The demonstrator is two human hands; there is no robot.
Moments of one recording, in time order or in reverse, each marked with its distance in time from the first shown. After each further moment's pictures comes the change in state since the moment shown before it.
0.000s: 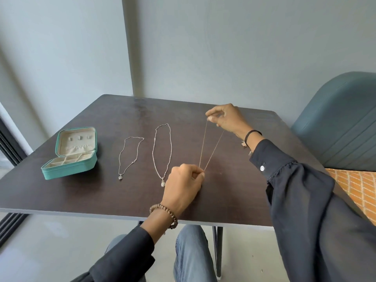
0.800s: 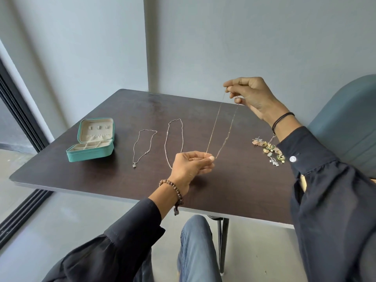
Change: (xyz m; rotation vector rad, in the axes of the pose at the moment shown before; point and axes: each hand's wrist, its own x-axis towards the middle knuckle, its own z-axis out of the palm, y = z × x) left_hand 0.015 0.001 -0.007 -0.893 -0.051 -0.263; right_hand -0.012 -0.063 -0.049 0.507 -0.002 -0.013
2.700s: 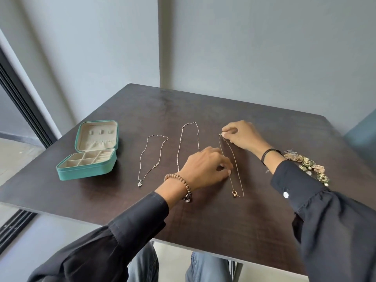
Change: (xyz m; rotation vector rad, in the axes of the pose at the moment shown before) left_hand 0.076 0.027 -0.022 1.369 -0.283 0.446; right_hand 0.041 0.131 0.072 -0.695 -0.130 0.137
